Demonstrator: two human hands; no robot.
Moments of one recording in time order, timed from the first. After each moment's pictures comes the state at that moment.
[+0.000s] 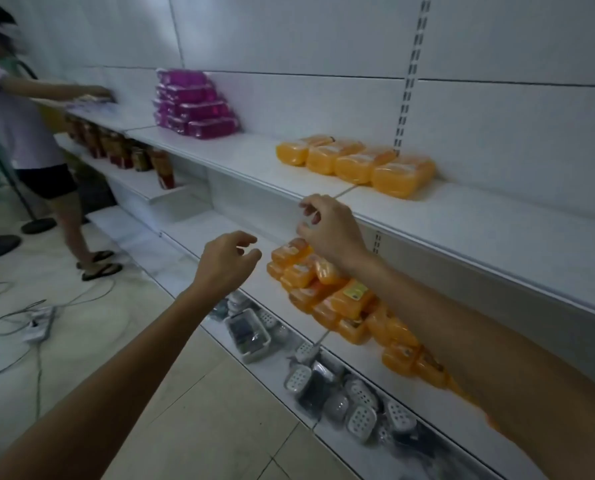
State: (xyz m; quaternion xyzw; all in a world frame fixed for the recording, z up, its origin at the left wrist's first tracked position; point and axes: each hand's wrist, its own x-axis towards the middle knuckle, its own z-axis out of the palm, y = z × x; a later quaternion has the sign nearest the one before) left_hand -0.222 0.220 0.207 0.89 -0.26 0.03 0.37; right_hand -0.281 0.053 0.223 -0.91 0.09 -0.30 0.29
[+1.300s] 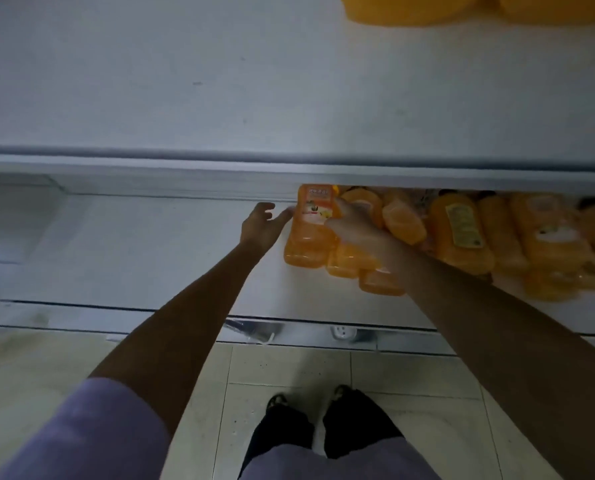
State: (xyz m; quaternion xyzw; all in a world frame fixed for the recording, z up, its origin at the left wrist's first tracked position) left_hand 0.210 0.017 -0.025 0.81 -0.33 -0.37 0.32; right_hand 0.065 -0.057 -0.030 -0.70 0.54 -0.05 0.46
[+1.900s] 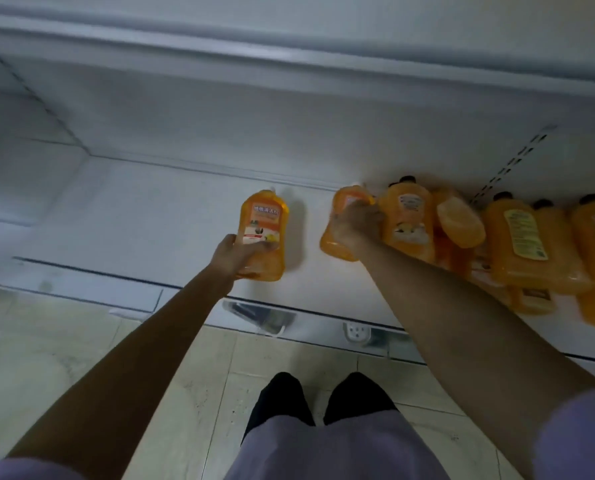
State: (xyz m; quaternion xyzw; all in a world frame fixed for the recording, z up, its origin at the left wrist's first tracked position) left_hand 0.305 0.111 -0.086 0.72 -0.15 -0.51 0.44; right_hand 0.151 -0.037 -0.090 -0.69 0.68 0.02 0.24
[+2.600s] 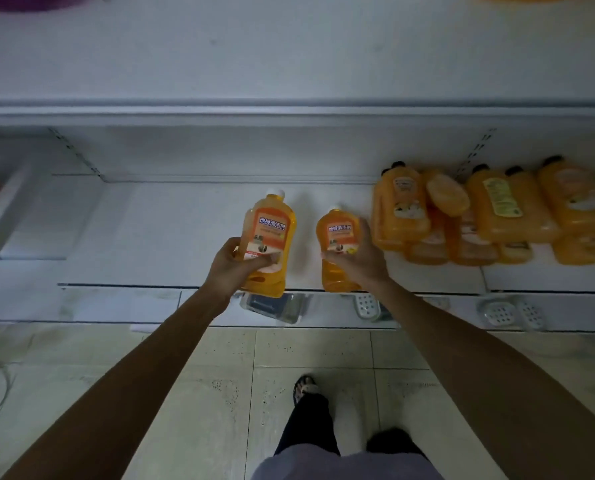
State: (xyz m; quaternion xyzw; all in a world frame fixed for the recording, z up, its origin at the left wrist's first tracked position) left_hand 0.317 0.171 -0.020 0.74 -0.25 -0.48 0.39; right_hand 0.111 0.073 -0.078 -0.60 0.61 -0.16 0.48
